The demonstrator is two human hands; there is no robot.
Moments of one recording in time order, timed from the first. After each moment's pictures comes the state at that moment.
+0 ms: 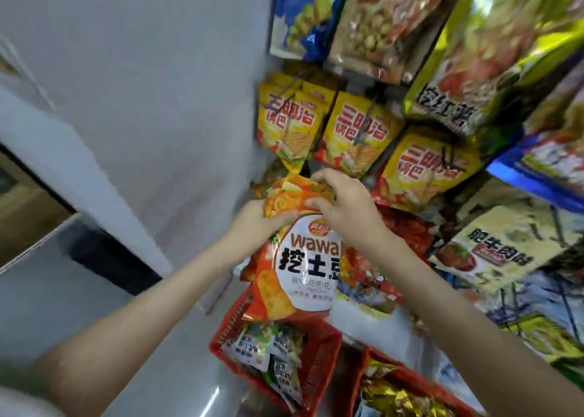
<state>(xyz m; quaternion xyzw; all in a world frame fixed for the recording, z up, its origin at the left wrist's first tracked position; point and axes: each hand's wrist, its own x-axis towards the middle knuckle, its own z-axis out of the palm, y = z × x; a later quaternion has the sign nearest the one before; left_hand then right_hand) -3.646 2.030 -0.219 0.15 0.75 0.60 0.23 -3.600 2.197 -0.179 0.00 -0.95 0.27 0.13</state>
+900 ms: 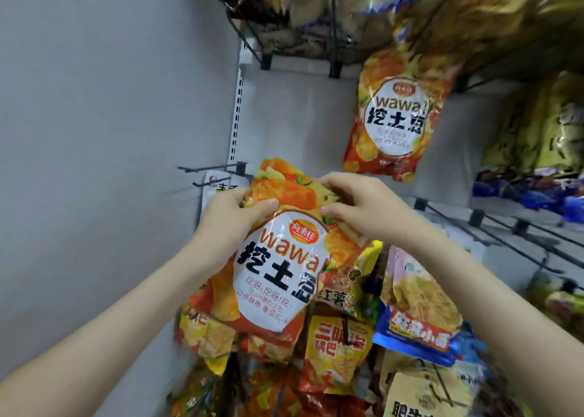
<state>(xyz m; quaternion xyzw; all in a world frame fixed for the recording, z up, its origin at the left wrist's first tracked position) -3.674 2.110 0.061 0.32 0.65 0.69 -0.01 -3.564 2.280 0.125 0.06 -0.95 0.10 0.28</state>
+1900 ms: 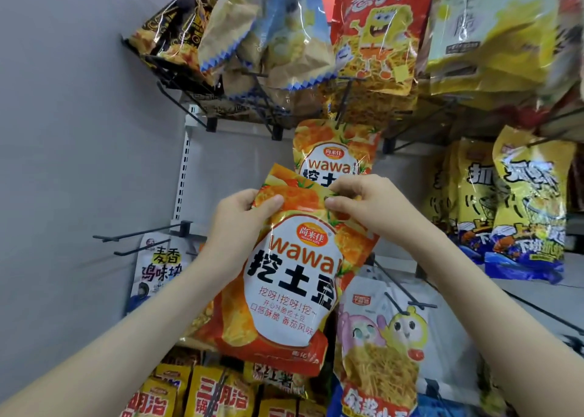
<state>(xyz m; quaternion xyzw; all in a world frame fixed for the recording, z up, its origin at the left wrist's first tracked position) -3.644 2.210 0.149 0.39 0.56 0.73 -0.04 -3.523 2.356 0.212 -0.06 -0.92 0.06 0.37</state>
